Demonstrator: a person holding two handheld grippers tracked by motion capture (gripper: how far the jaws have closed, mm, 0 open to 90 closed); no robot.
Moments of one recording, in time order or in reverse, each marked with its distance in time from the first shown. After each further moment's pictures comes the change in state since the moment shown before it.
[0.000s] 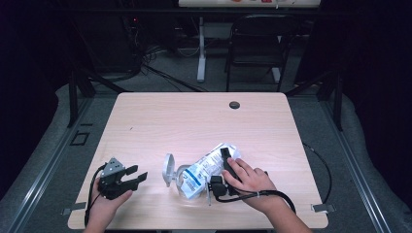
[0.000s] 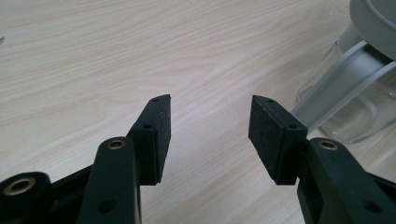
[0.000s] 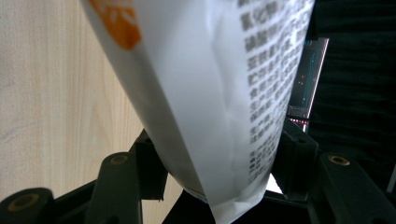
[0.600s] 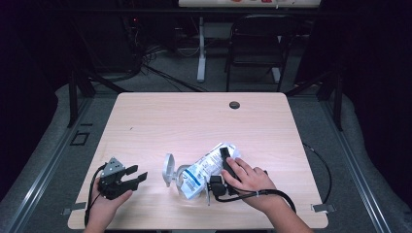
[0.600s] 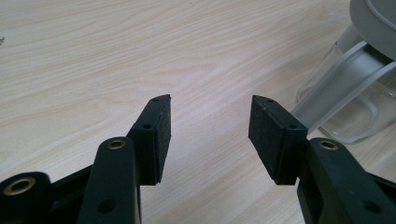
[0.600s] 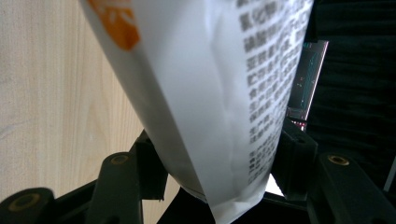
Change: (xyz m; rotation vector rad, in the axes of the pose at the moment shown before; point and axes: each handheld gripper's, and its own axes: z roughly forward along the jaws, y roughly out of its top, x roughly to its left) left arm 0.000 0.000 0.000 -0.003 0.002 0.001; right arm -0.002 0.001 0.000 0.009 0.006 -0.019
